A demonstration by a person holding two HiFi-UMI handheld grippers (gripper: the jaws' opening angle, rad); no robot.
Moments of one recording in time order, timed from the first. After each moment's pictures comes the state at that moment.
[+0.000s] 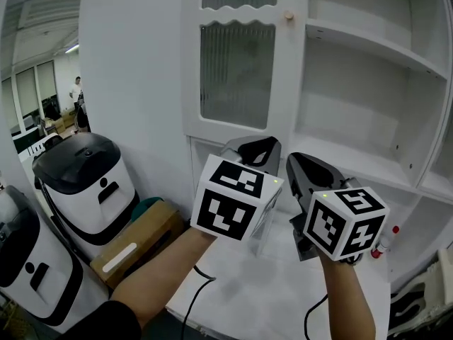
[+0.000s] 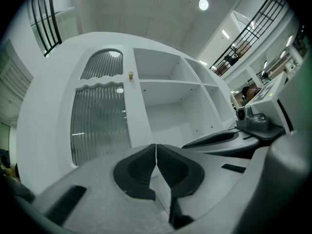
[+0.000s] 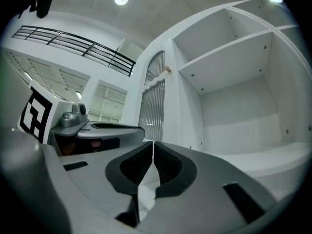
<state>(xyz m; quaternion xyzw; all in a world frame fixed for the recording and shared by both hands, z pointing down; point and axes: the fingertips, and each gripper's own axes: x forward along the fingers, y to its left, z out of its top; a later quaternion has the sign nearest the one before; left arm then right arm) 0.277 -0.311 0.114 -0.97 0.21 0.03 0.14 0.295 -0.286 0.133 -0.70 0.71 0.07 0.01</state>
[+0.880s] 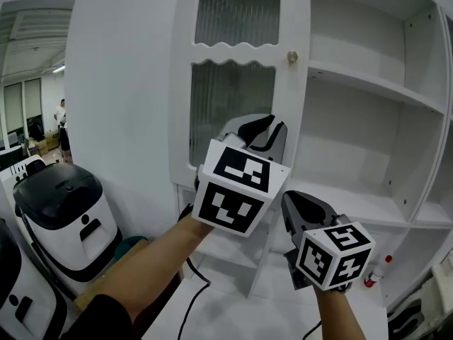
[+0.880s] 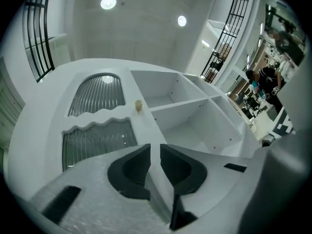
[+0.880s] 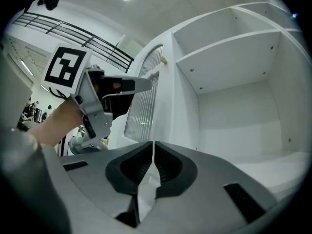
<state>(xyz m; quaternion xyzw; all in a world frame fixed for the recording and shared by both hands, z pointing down) 0.300 -0.354 -0.002 -0.94 0.19 0.13 0.26 0.324 -0.332 0.128 -0.73 0.68 0.08 0.00</state>
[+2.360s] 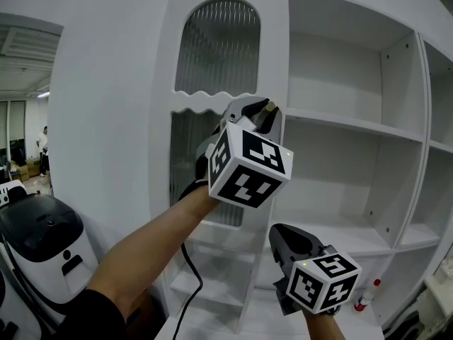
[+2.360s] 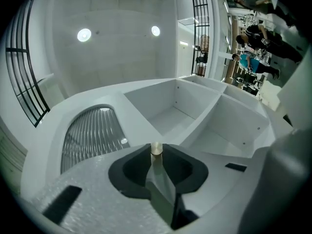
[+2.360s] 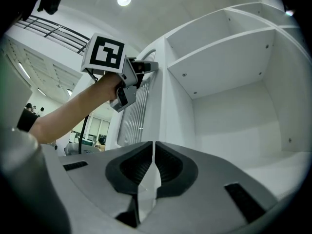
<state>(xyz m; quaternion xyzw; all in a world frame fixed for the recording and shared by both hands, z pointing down) 0.329 -0.361 -0.118 -0.86 0.24 0.19 0.40 0.341 -0.334 0.108 -0.73 0.68 0.09 0.03</state>
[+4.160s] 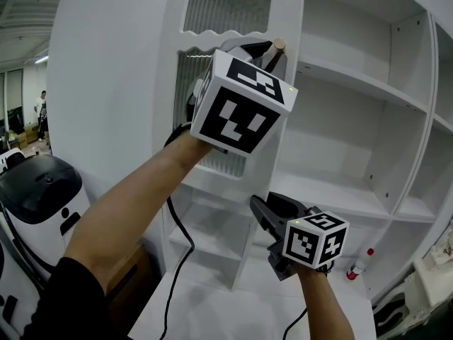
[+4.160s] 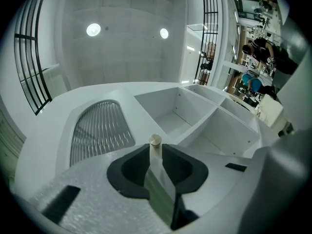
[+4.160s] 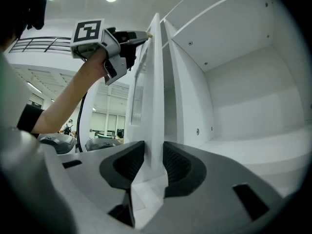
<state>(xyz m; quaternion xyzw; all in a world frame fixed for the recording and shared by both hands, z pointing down) 0.289 -0.339 -0.107 -0.89 0.21 0.20 0.36 0.322 -0.358 0.174 -0.66 0.75 0.01 0.00</state>
